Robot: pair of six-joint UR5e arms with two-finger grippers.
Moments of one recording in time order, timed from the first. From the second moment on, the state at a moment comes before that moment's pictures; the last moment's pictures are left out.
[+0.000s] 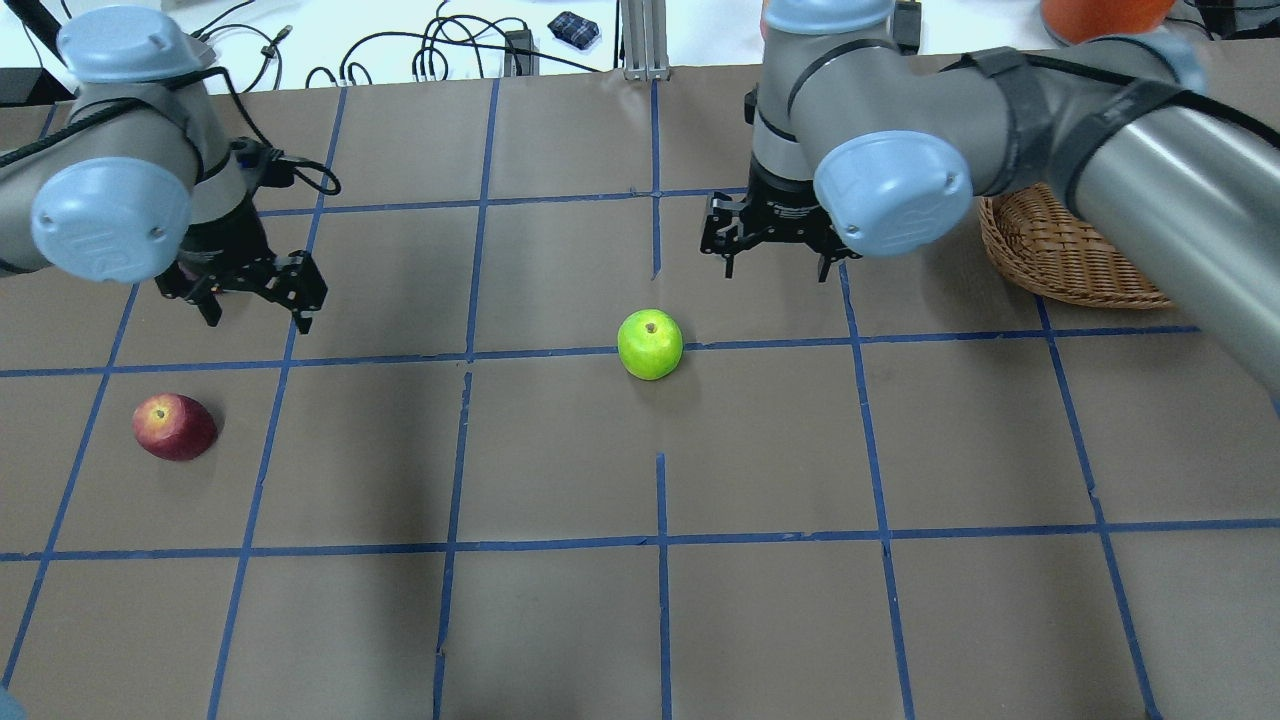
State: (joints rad) left arm -1.30 -1.78 -1.75 -1.33 1.80 0.33; right arm 1.81 -1.25 1.57 -1.85 -1.56 0.36
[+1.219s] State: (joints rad) left arm -0.97 -1.88 -2.07 -0.83 1.78 0.83; right arm 1.90 -1.00 1.51 -1.96 -1.41 0.47
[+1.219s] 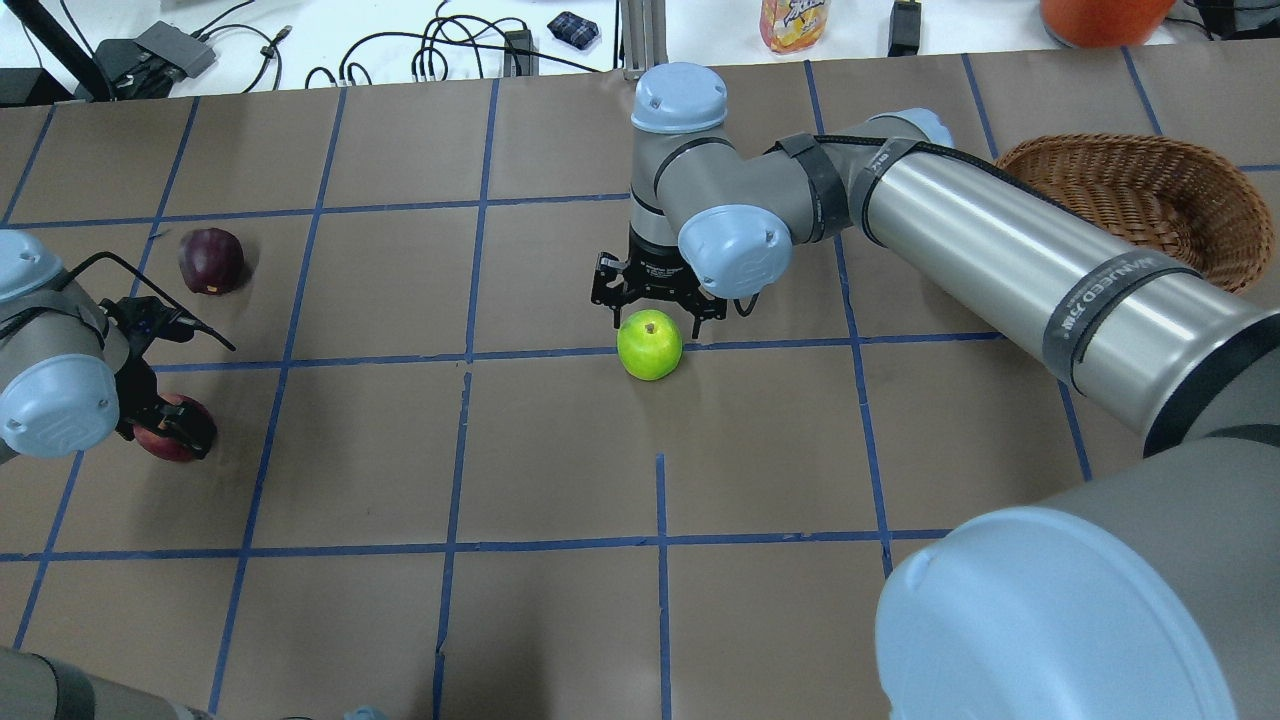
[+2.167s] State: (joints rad) left arm -1.06 -1.87 -1.94 -0.97 1.72 0.64; right arm 1.89 -0.96 1.49 -1.99 -1.39 0.46
